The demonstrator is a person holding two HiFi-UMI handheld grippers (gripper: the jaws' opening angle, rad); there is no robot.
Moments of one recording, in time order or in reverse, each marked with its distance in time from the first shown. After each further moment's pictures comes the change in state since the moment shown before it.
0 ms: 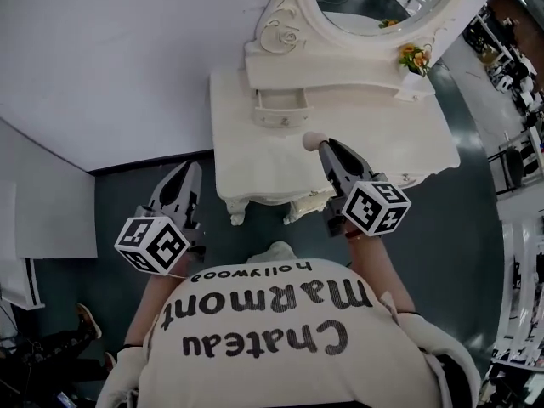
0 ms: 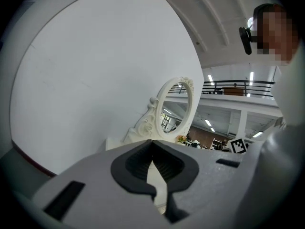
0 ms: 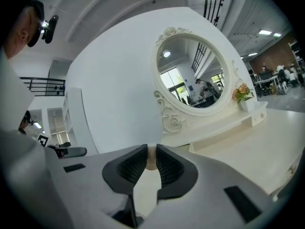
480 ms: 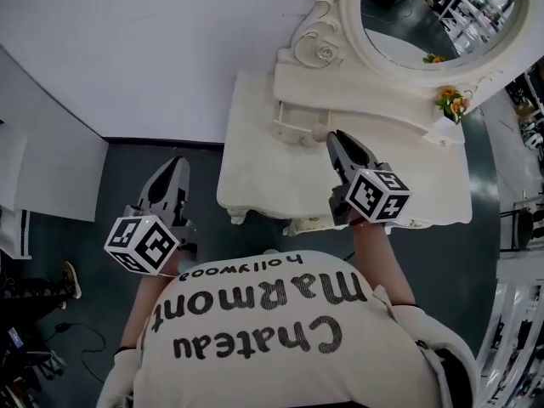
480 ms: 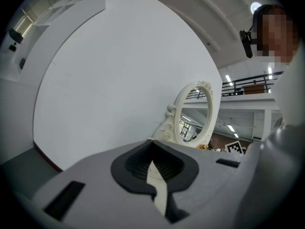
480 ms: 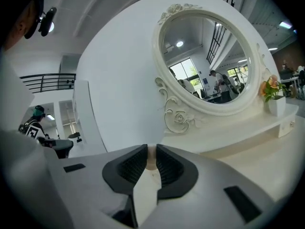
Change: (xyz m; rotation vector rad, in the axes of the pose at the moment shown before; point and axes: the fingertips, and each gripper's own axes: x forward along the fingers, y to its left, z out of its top) left arm 0.003 0.026 0.017 -0.021 -0.112 0.249; right arm 0.096 -0.045 0.015 -0.080 0.119 0.142
